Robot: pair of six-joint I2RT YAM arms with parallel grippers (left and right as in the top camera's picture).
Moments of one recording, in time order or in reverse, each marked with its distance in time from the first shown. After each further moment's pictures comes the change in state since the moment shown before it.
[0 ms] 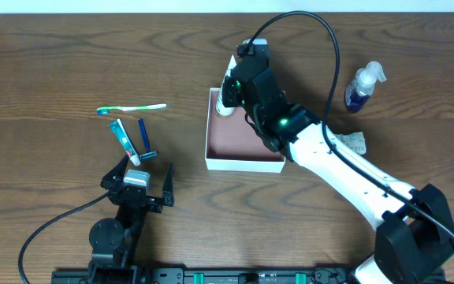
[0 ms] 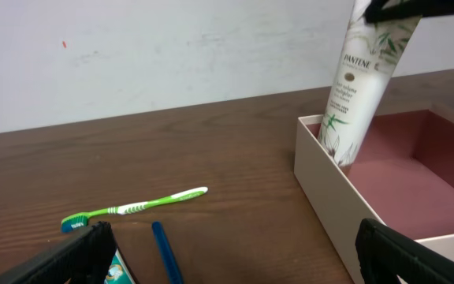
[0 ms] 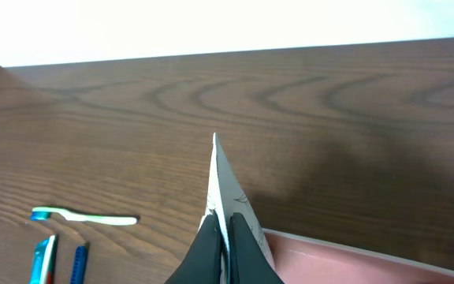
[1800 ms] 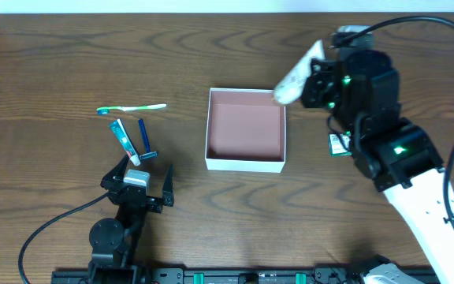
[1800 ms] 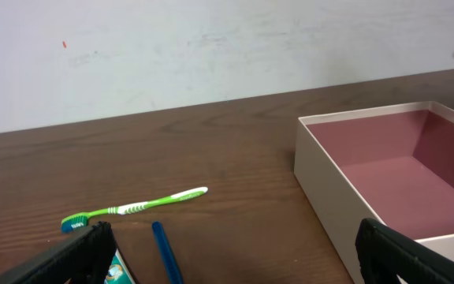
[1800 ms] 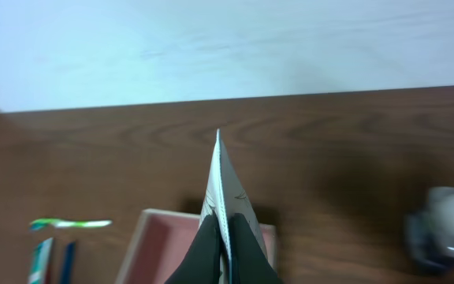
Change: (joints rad) left arm 0.000 0.000 0.000 0.000 0.000 0.000; right arm -0.220 -0.459 0.000 -0.369 -0.108 -0.116
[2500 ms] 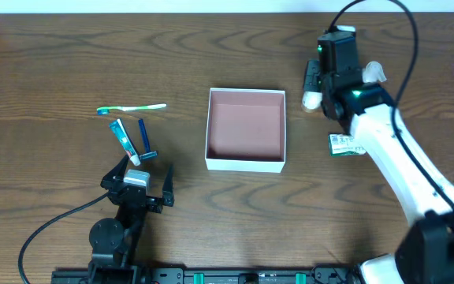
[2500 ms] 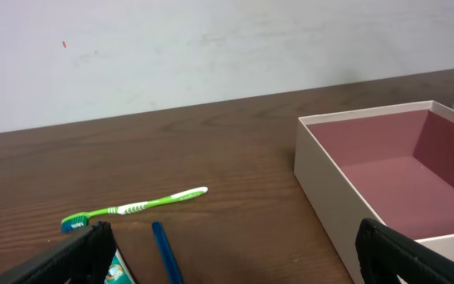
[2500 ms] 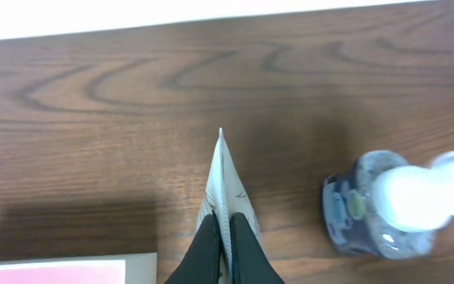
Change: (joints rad) left arm 0.000 0.000 0.000 0.000 0.000 0.000; right arm -0.156 0.347 0.000 0.073 0.158 -0.079
